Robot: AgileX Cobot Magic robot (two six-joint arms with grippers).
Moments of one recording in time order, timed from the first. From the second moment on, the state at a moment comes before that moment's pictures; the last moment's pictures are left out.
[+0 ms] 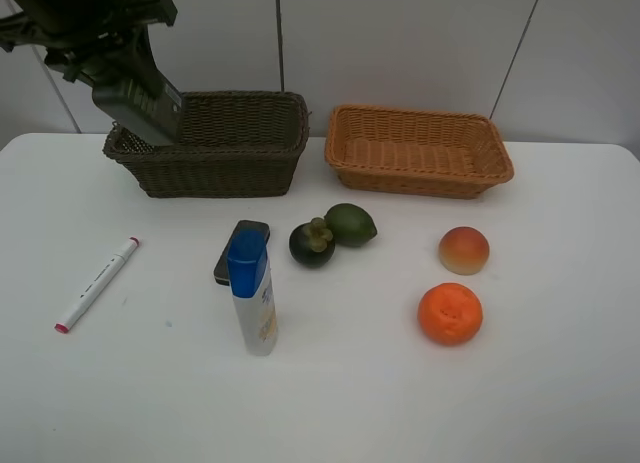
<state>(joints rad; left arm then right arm) -0.22 1.70 -1.54 -0.14 1.02 -0.15 0.03 -0.01 -0.51 -0.07 1.07 0.10</state>
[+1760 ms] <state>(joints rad) -0.10 1.74 -1.31 -0.10 1.20 -0.08 0.03 -0.01 -0.51 -0.07 1.07 0.10</state>
